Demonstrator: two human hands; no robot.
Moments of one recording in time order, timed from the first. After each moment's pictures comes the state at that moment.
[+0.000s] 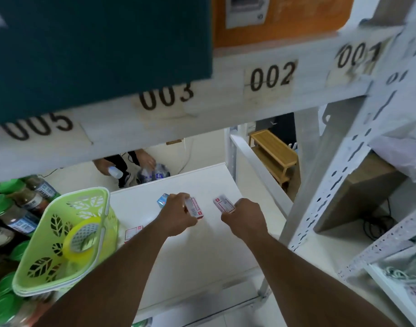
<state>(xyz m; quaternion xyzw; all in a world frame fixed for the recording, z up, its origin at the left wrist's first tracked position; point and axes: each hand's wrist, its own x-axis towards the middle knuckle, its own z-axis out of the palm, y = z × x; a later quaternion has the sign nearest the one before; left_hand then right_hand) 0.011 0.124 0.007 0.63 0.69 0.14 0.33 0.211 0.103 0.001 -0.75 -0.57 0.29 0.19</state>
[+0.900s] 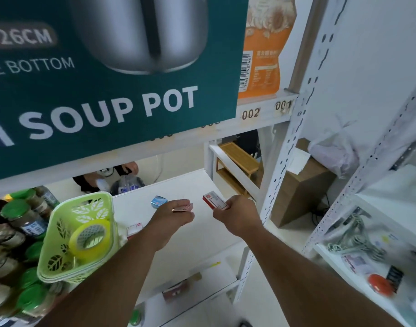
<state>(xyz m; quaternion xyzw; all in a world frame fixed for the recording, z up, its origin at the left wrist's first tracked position) -0.008 0.021 0.079 0.50 0.56 0.32 0.58 0.194 -0.012 0.107 -0.76 -0.53 0.28 0.25</state>
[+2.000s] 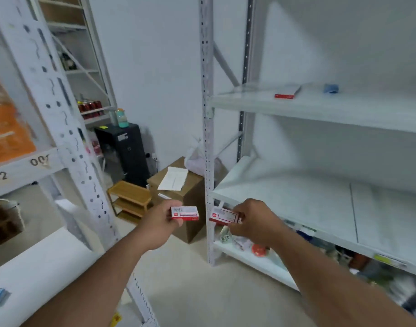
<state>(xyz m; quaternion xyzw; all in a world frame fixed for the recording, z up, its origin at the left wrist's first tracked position) 0.328 -0.118 0.198 0.84 0.36 0.13 0.37 0.531 -0.287 0.202 -0.84 -0.49 0.12 0.21</state>
